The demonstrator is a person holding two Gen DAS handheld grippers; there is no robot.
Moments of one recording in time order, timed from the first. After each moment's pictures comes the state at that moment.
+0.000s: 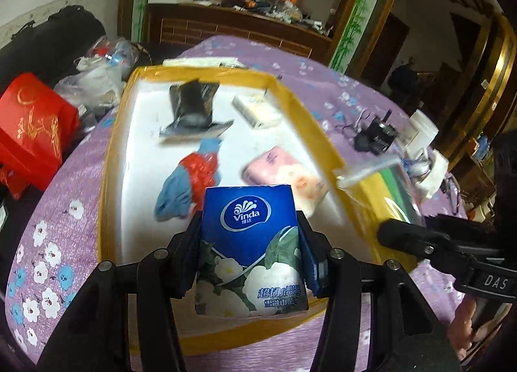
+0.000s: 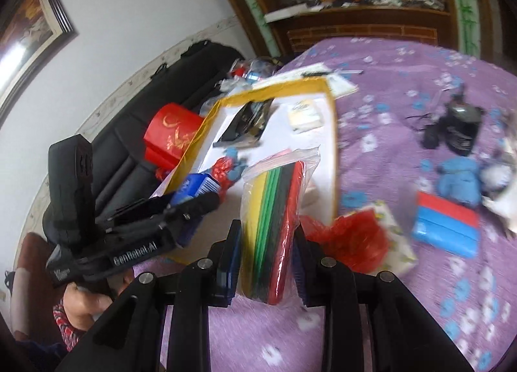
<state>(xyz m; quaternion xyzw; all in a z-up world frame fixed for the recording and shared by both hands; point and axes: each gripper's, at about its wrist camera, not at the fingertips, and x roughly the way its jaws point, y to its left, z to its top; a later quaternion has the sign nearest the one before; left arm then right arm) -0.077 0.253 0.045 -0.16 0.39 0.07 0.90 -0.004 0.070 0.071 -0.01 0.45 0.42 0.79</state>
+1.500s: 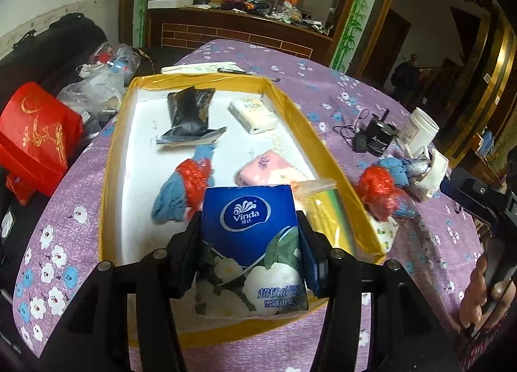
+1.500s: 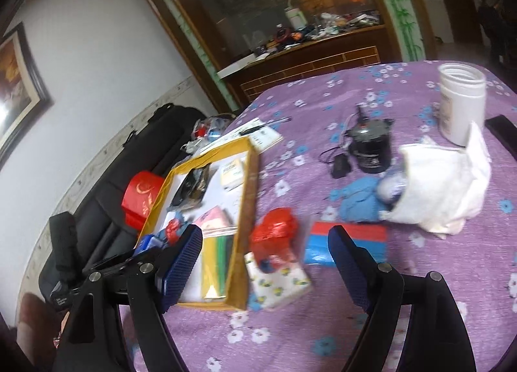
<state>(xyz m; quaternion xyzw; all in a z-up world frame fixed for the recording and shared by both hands) -0.077 0.240 0.062 -0.15 0.39 0.07 0.91 0.031 -0.042 0.090 0.10 0.38 0.34 0.85</state>
